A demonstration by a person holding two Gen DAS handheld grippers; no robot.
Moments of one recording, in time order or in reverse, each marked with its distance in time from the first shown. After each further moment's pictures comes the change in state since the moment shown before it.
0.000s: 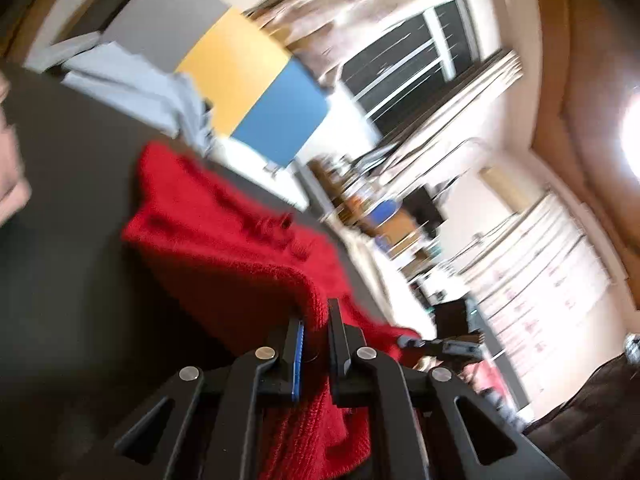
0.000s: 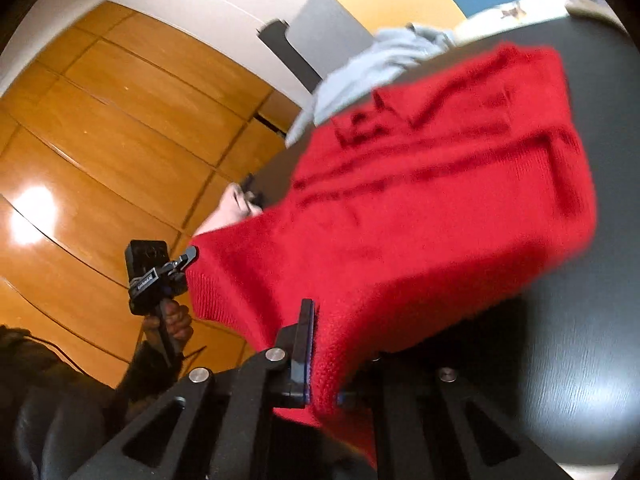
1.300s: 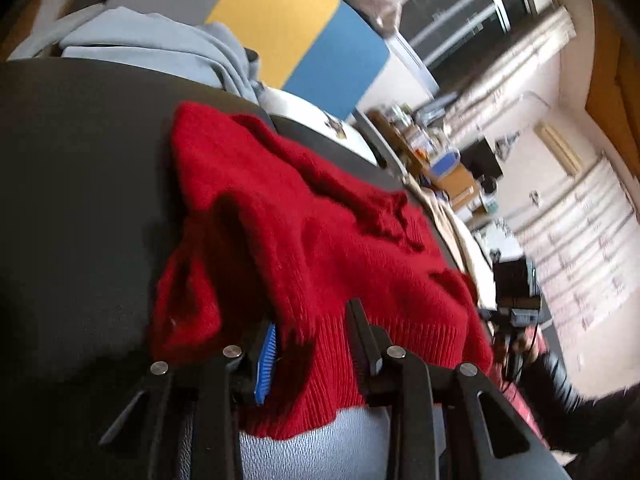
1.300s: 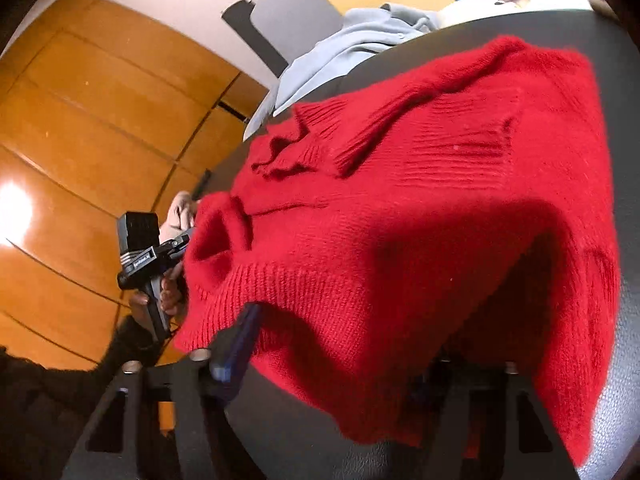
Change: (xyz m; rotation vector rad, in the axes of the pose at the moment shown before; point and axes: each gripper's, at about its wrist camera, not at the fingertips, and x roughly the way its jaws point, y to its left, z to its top) left arm 0.106 0.085 0.048 0.028 0.246 0.228; right arm 0.064 -0.059 0.082 0.002 0.128 -0.122
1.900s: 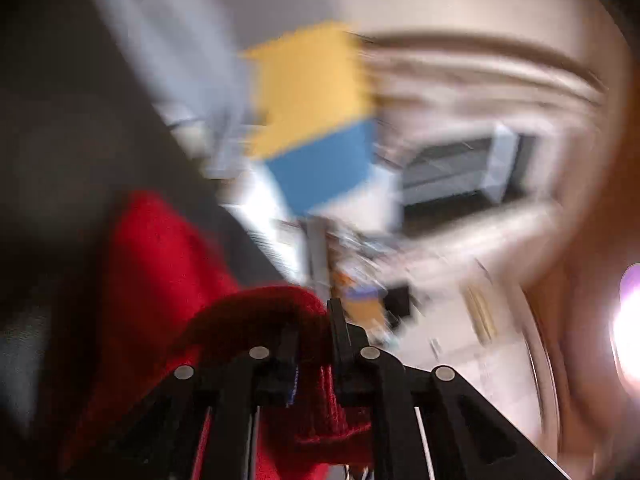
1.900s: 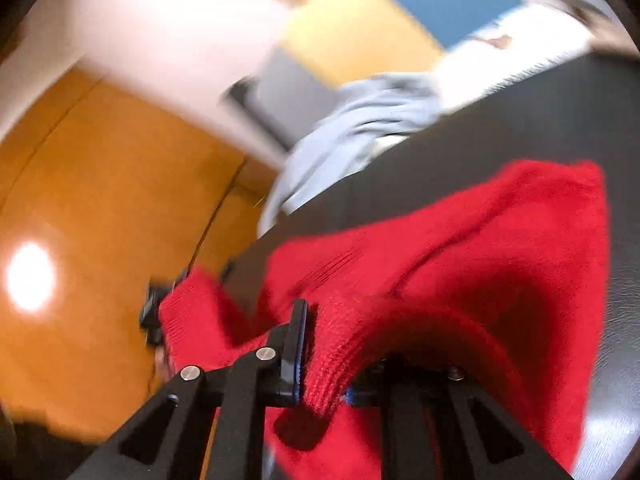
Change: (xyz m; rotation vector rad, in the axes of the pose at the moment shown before) left arm 0.020 0.071 0.089 -0.578 -0.315 -0.310; right arm -0.017 -0.047 0.089 0.227 -0.283 0.087
